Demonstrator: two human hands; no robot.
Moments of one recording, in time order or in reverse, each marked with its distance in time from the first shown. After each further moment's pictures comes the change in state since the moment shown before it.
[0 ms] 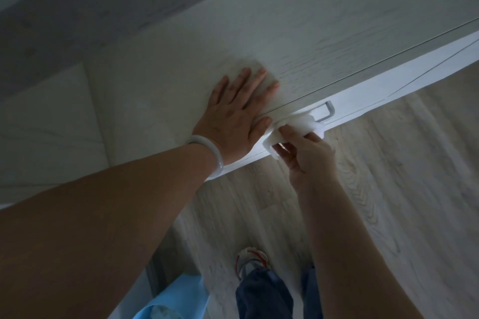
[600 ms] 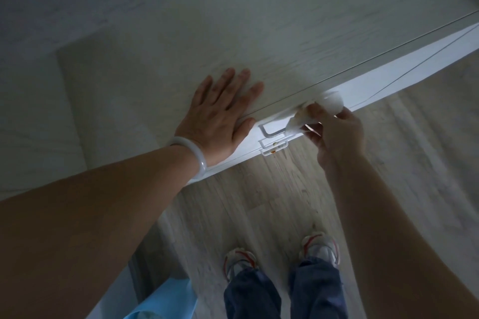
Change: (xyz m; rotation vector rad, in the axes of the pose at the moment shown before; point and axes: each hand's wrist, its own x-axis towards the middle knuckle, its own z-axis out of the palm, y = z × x) left_hand 0.000 -0.002 -0.001 -0.002 0.004 0.025; right_hand 0.031 -0.058 -0.023 -0.184 0.059 -0.228
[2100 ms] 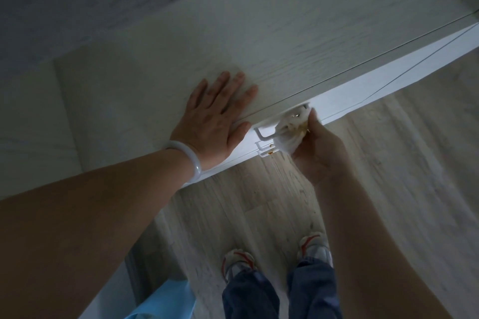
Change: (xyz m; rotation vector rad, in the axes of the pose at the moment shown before) left_hand 0.001 0.001 -0.003 0.030 -0.038 -0.012; right_hand 0.006 0.023 -0.009 0.430 -0.272 0.305
